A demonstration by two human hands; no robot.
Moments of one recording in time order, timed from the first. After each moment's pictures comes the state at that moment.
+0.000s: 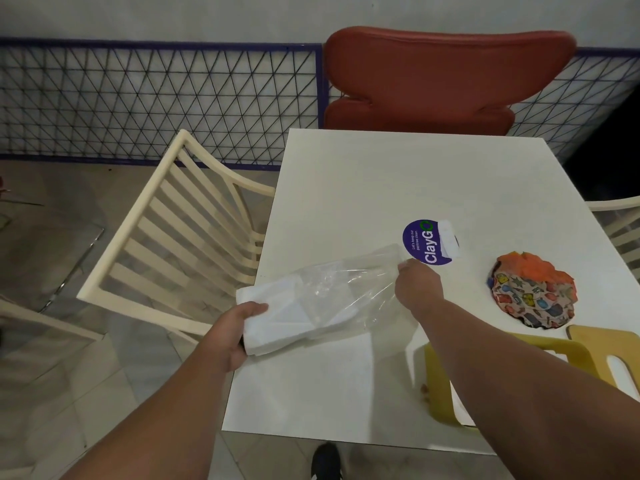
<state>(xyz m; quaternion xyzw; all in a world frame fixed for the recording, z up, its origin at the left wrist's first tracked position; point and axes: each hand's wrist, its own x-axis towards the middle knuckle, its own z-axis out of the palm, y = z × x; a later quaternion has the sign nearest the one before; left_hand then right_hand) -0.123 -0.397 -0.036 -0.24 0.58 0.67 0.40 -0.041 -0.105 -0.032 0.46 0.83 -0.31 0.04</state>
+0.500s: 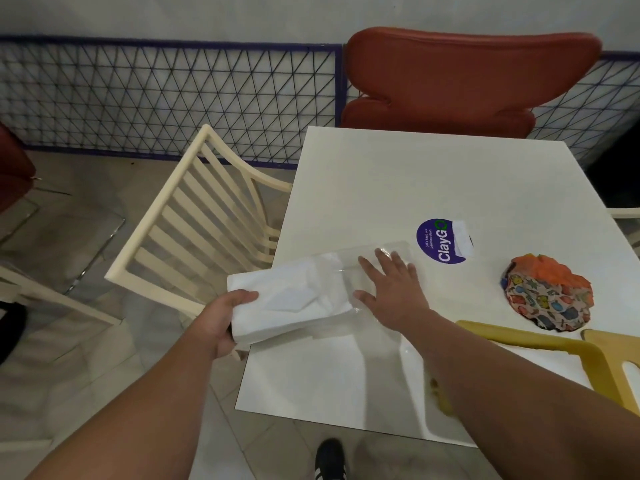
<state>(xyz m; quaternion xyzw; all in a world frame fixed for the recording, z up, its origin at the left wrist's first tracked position) -0.126 -0.437 -0.015 -0.22 0.60 0.67 0.37 -0.030 -0.152 -0.040 0.14 0.98 -0.09 0.12</state>
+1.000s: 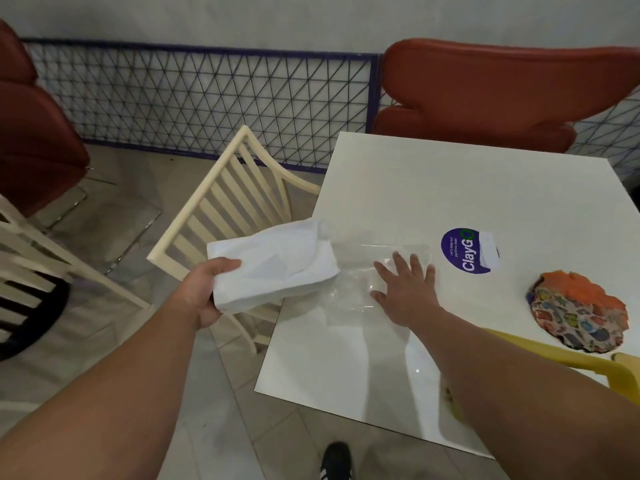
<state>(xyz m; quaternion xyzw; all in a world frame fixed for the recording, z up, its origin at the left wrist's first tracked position) -0.139 -0.482 0.035 -0.18 0.60 0.73 0.29 -0.041 -0.166 -0.035 0.14 0.98 -0.04 0.16</state>
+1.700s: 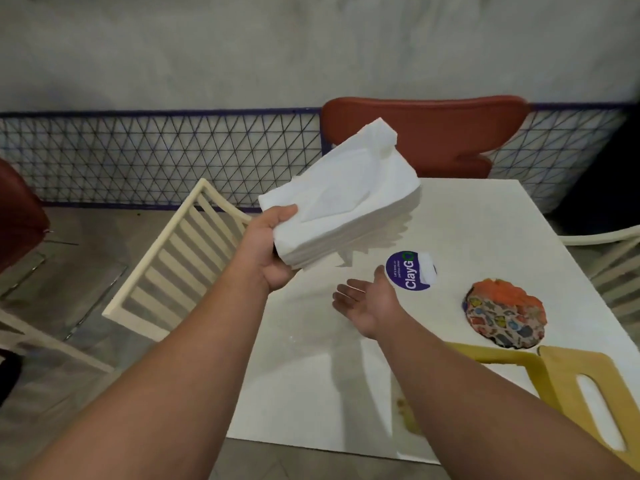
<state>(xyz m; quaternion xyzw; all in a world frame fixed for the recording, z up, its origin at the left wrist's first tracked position) -0.104 -0.289 0.153 -0.03 0.47 0.81 0.35 -0.025 -0.150 0.035 0.39 0.27 -0.88 -0.03</state>
